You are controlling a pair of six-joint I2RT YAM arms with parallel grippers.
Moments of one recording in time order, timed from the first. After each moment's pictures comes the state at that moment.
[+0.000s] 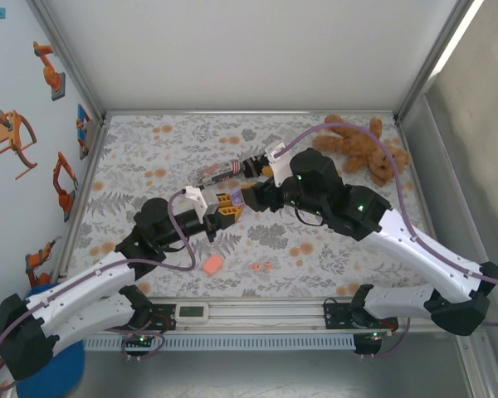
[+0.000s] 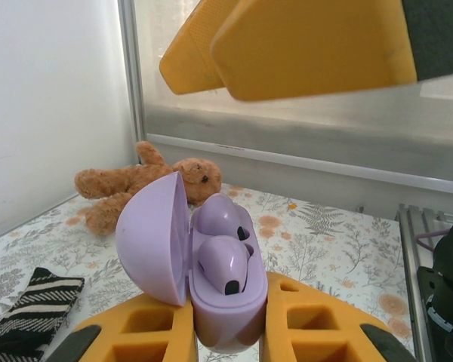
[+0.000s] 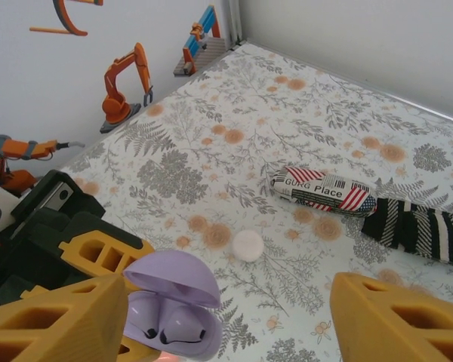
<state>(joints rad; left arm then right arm) -0.82 0.88 0.53 0.37 0.41 0.01 0.95 1.18 1.36 -0.62 0.03 0.19</state>
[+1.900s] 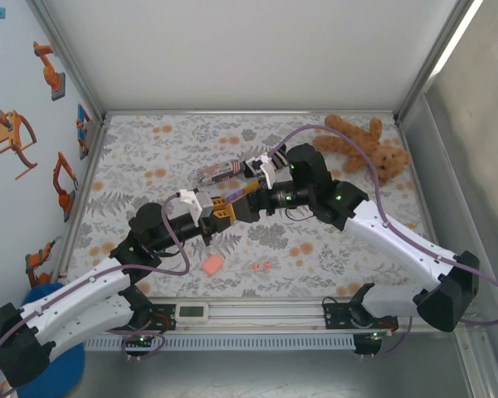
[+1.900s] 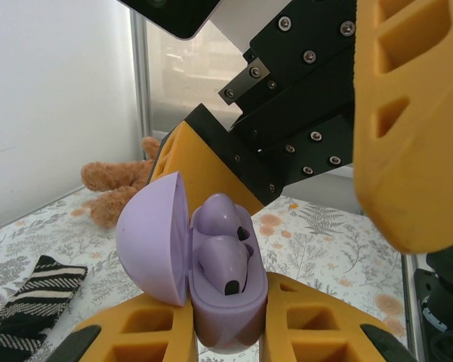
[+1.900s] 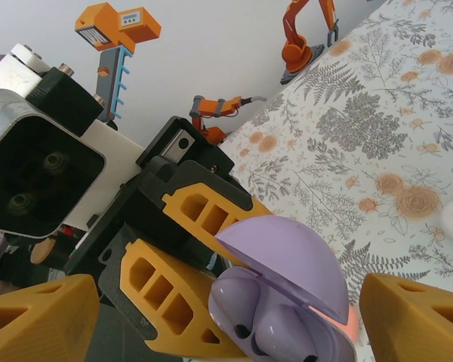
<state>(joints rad) -0.82 0.81 0.49 0.34 0.39 -0.02 0.80 1.27 1.18 -0.36 -0.70 0.38</state>
